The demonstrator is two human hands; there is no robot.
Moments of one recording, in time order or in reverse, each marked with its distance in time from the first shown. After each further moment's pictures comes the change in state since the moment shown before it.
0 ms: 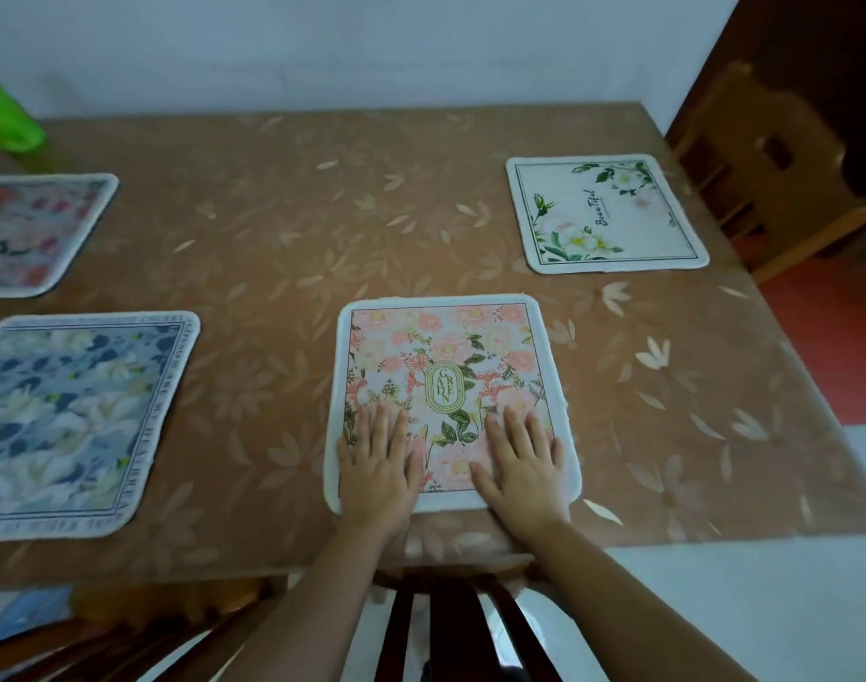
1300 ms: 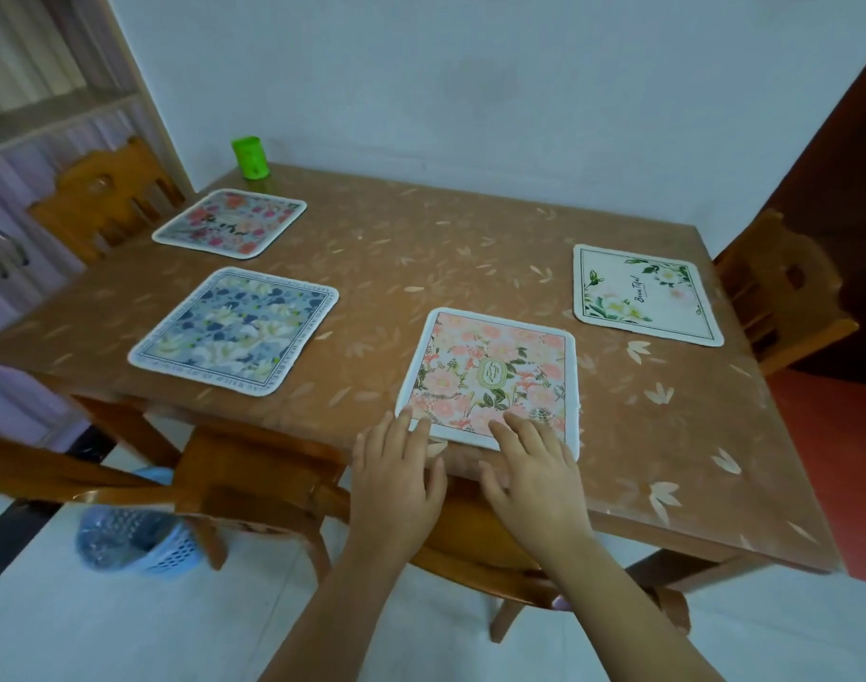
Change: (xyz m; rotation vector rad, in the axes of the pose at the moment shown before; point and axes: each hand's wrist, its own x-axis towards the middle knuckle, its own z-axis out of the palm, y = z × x) left_hand -0.219 0.058 -0.133 -0.183 0.488 -0.114; right_hand -0.183 -0.069 -0.120 0.010 0.310 -0.379
